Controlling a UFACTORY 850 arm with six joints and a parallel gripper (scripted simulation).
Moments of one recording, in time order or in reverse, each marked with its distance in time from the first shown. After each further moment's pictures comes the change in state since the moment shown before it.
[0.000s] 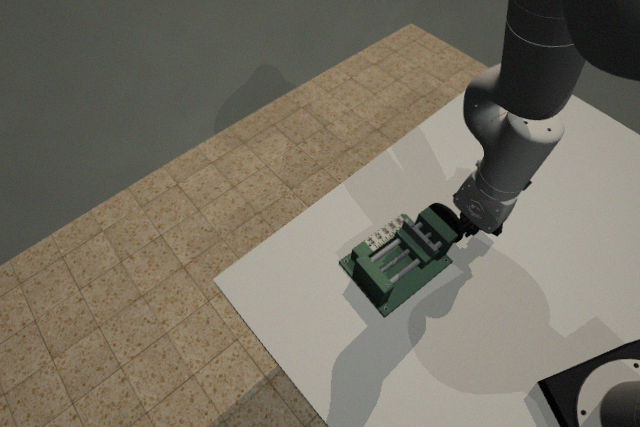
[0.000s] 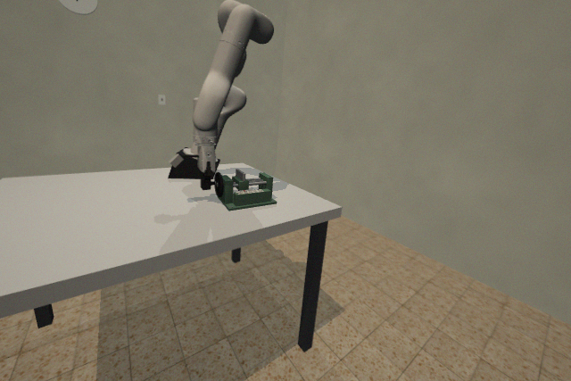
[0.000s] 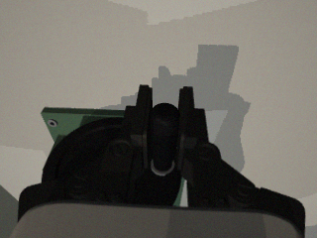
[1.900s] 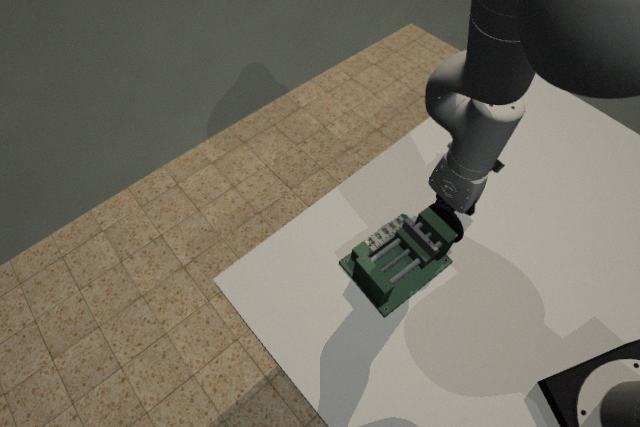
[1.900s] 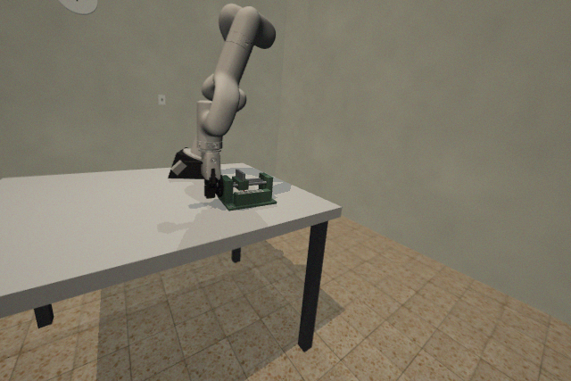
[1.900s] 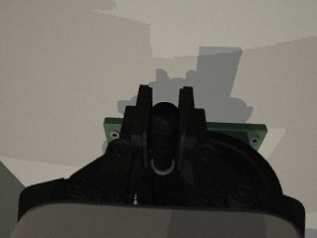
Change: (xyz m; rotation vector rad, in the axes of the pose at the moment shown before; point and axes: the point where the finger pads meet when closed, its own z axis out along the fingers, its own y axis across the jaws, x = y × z) arm 0.000 -0.066 0.011 0.004 0.000 0.000
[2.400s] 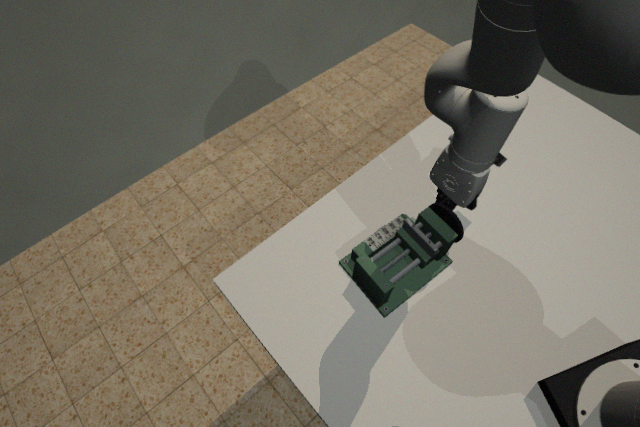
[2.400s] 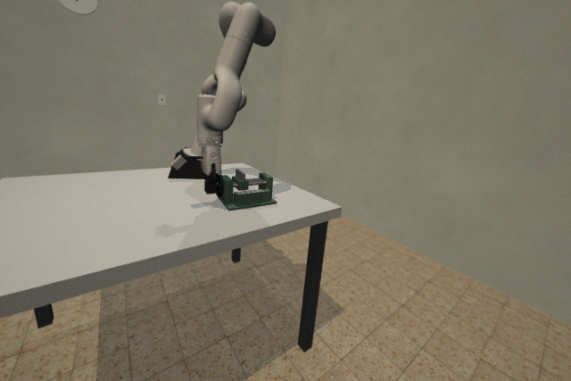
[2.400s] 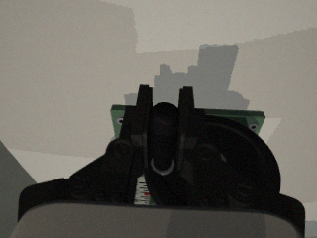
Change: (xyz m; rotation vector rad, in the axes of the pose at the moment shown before) arm 0.000 -0.003 -0.018 0.000 0.000 0.000
